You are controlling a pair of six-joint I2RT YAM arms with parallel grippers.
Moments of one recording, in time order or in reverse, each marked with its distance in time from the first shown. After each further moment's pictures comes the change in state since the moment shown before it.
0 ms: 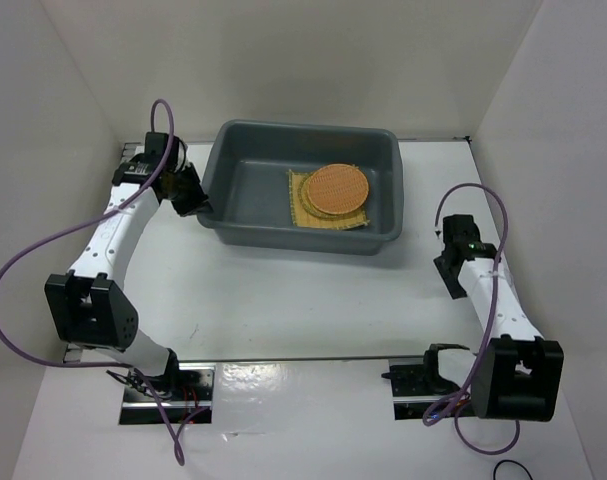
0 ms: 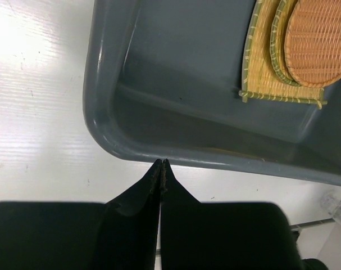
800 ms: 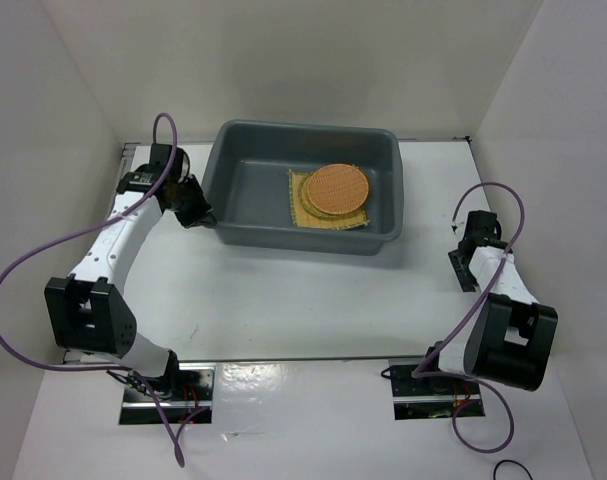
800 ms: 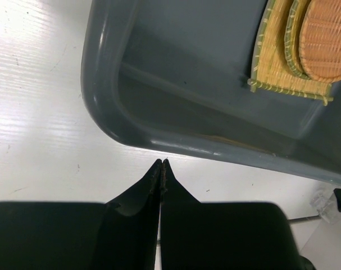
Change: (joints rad) left arm -0.016 -0.039 -0.109 0.017 0.003 -0.079; right arm -0.249 0.186 -0.005 0.258 -0.114 -0.122
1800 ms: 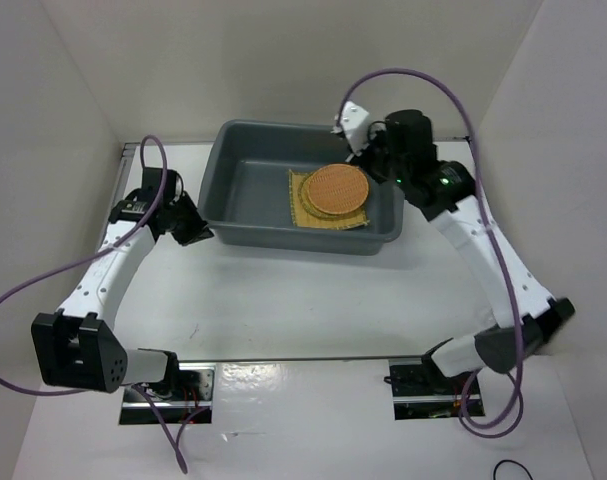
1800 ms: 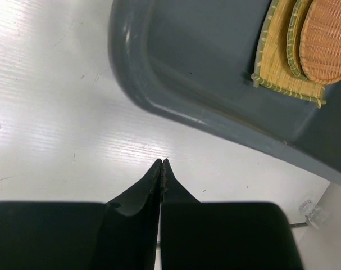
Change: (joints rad) left arm 0.002 -0.169 -0.210 0.102 -0.012 -0.095; right arm 0.776 0.065 0.921 -0.134 -0.307 -0.020
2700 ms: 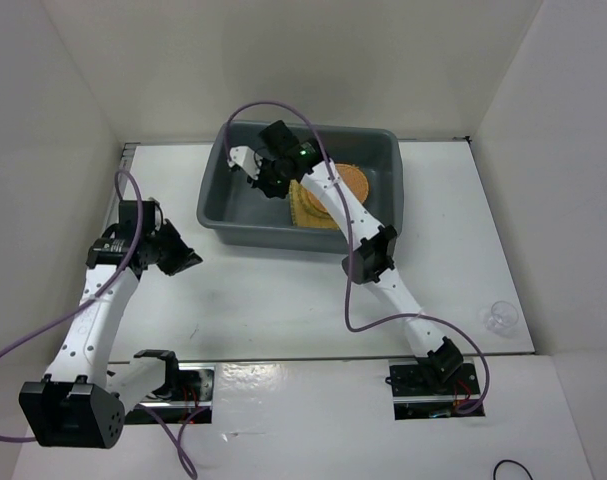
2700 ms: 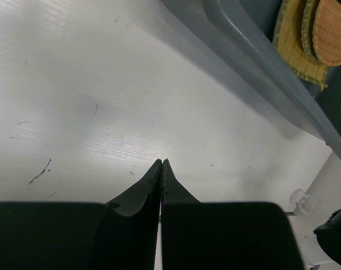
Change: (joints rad) left arm 0.087 -0.307 -0.204 -0.088 0.054 -0.023; right arm 0.194 1.352 1.418 -0.565 -0.351 -0.114
